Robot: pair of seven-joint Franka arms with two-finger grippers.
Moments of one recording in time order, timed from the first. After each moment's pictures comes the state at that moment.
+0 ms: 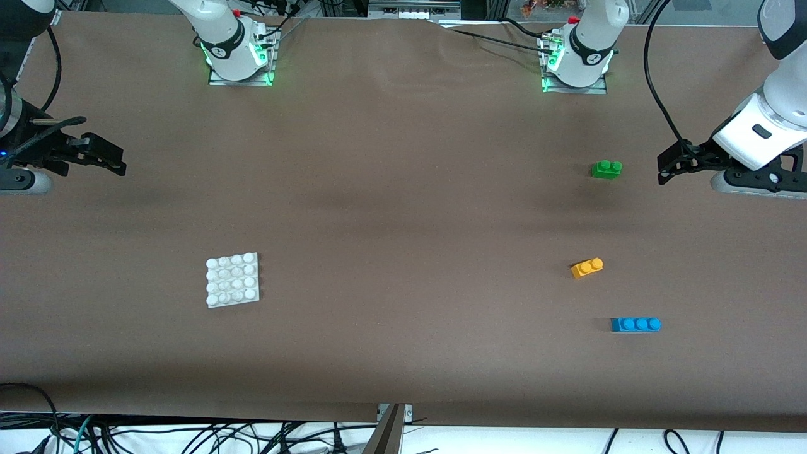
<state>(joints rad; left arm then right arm) -0.03 0.01 -0.03 -1.71 0.03 1.75 0.03 -0.02 0.15 0.09 -1.41 -0.03 1.51 0.04</state>
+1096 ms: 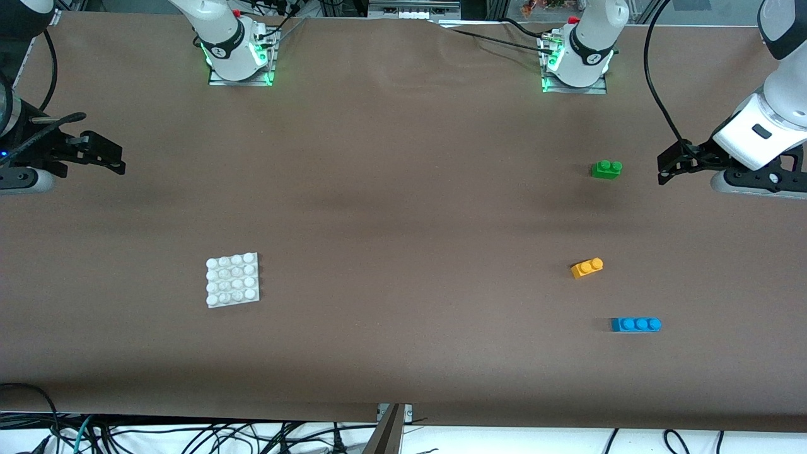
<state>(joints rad) -0.03 0.01 -0.03 -1.71 0.03 1.75 0.03 -0.02 0.15 0.08 -1.41 -0.03 1.51 -0.02</state>
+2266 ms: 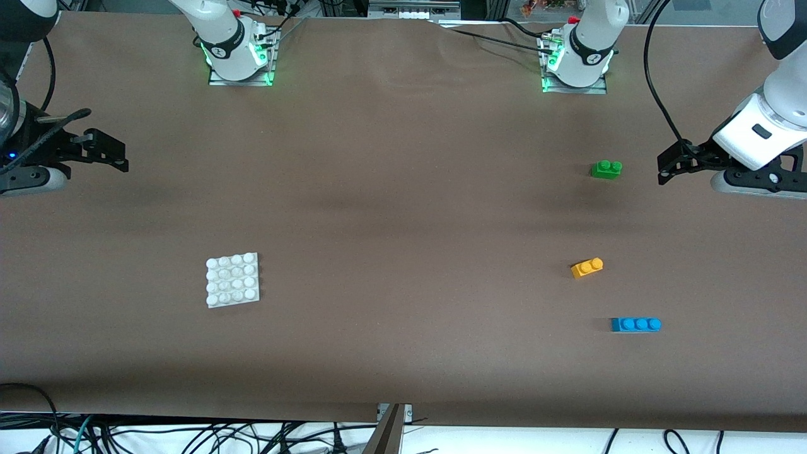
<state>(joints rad) -0.03 0.01 -0.03 -1.71 0.03 1.75 0.03 -0.02 0.16 0.09 -1.42 -0.03 1.50 -0.09</state>
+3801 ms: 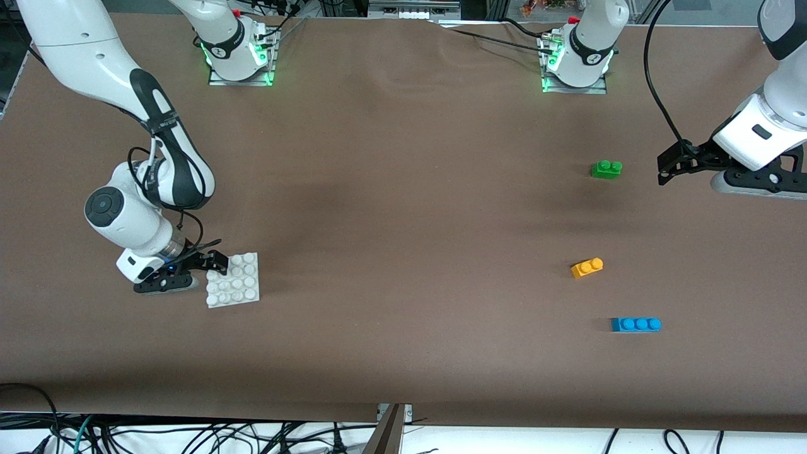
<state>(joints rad) -0.03 0.01 -0.03 -1.70 0.03 1.75 0.03 -0.03 0.60 0.08 -1.84 0.00 2.61 -0.10</state>
